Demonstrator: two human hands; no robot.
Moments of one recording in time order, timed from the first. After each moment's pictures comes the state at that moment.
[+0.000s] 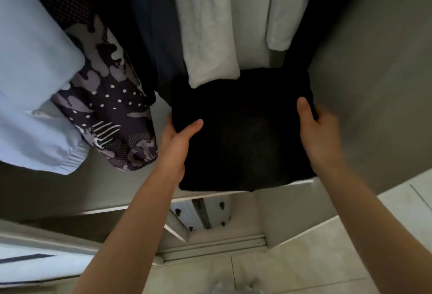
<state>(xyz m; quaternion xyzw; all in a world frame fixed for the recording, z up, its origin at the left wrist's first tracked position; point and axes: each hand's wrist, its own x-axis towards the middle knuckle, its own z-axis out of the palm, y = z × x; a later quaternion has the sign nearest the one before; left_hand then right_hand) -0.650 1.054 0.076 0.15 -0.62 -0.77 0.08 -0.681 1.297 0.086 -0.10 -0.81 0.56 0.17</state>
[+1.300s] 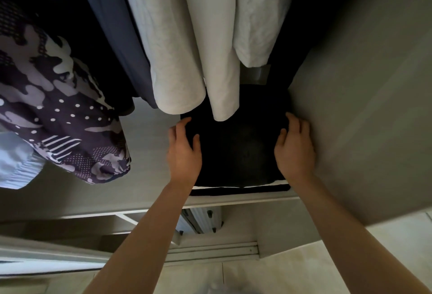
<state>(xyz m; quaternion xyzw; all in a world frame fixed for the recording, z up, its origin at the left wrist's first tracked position) -0.701 1.095 0.003 0.12 -0.87 -0.42 0.25 -0.735 1.319 0.015 -0.06 -0.94 0.28 0.19</state>
